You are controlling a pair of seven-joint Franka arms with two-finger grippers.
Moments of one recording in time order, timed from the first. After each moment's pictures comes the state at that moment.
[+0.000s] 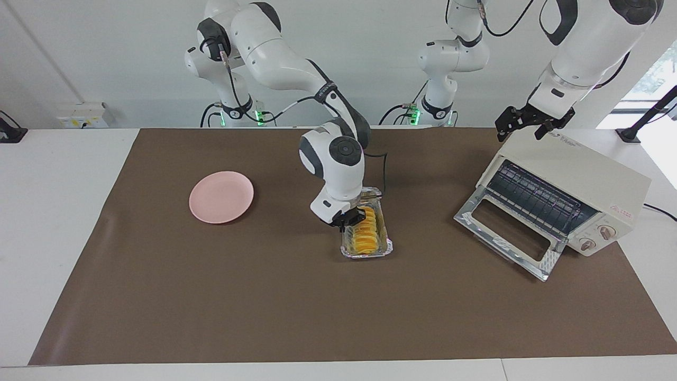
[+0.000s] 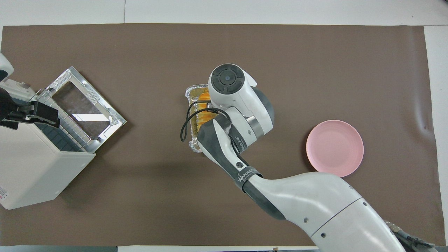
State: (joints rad) left arm -0.05 -0.02 -0.03 -1.60 0.02 1.44 -0.05; right arm 0.53 0.63 0.03 -1.41 -0.01 2.01 0.60
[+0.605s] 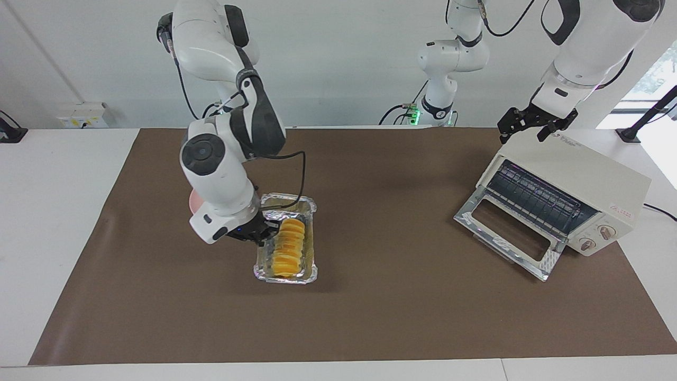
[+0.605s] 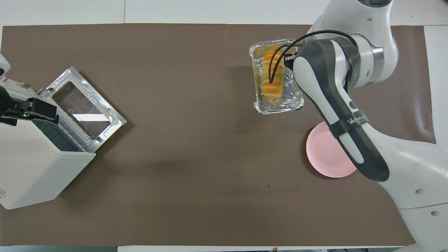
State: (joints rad) left arm -0.05 -0.02 -0.04 -1.60 0.02 1.48 -0.05; right arm 0.17 0.59 0.03 -1.21 0.06 1.80 0.19
